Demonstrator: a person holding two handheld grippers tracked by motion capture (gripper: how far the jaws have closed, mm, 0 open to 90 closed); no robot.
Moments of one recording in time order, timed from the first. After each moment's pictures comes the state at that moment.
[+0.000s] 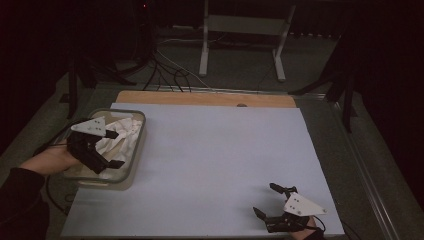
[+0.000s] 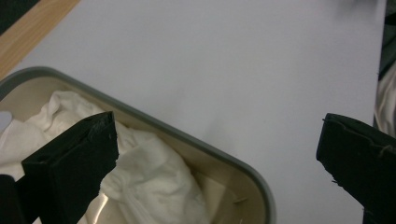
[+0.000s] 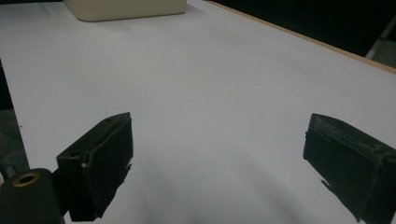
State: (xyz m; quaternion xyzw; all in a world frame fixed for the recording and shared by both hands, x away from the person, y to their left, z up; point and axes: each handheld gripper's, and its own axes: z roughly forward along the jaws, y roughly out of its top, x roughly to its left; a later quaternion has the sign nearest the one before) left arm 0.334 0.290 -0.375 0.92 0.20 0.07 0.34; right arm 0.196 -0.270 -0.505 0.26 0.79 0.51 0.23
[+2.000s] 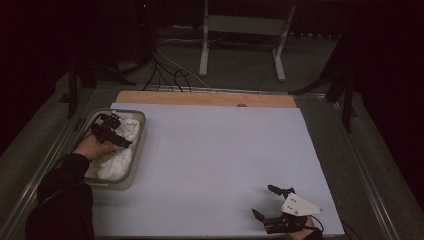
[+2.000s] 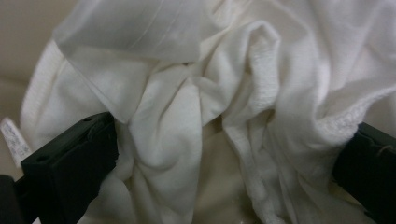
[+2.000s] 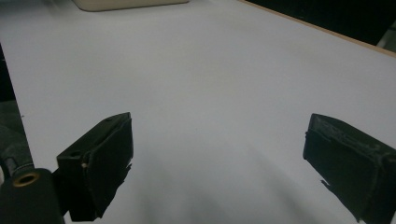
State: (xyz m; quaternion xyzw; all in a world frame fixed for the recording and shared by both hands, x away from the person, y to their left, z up) left arm 0.442 0.298 -0.489 0.84 0.52 0.11 0.14; right arm 0.196 -0.268 -0.511 0.26 0.80 0.50 0.21
